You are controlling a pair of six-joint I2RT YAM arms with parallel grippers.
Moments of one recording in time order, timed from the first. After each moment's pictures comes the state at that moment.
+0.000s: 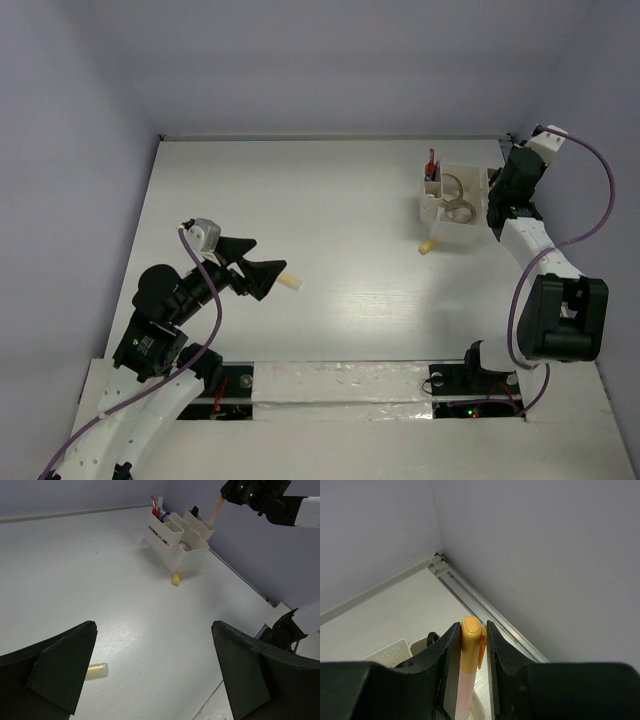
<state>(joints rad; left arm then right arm) -0.47 0.39 0.67 -0.28 0.32 -0.35 -0.10 1.43 0.99 0.37 0.63 0.05</state>
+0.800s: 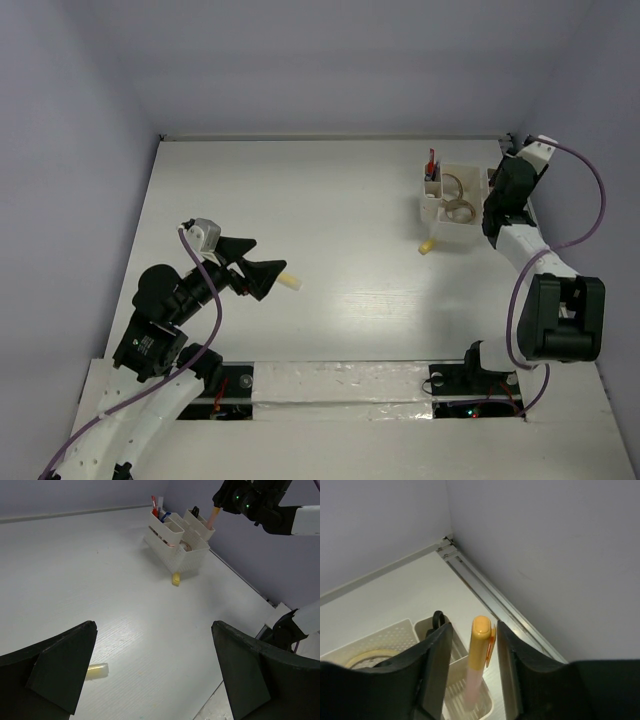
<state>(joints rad) -0.47 0.39 0.67 -0.28 0.32 -0.35 -0.09 1.43 0.90 0.43 0.58 0.06</state>
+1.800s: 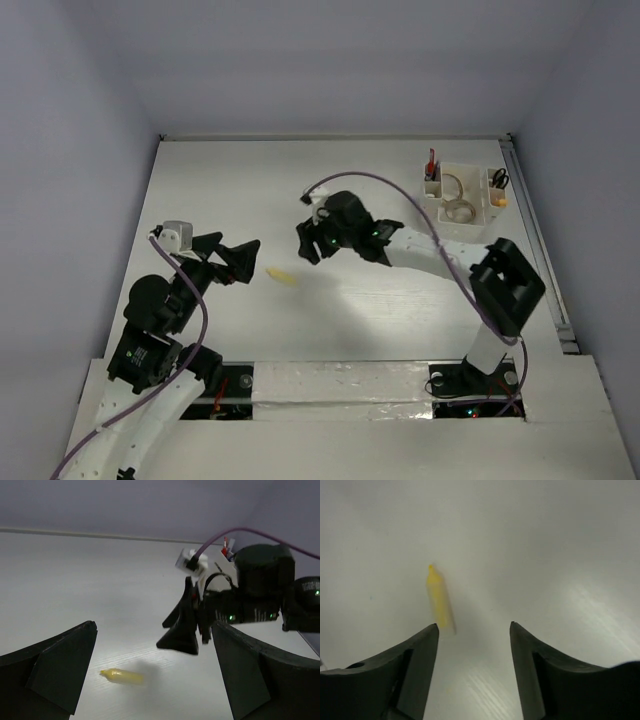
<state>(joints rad) -0.44 0.33 0.68 -0.31 0.01 -0.35 0.79 1.68 1.17 -0.04 -0.10 0.16</state>
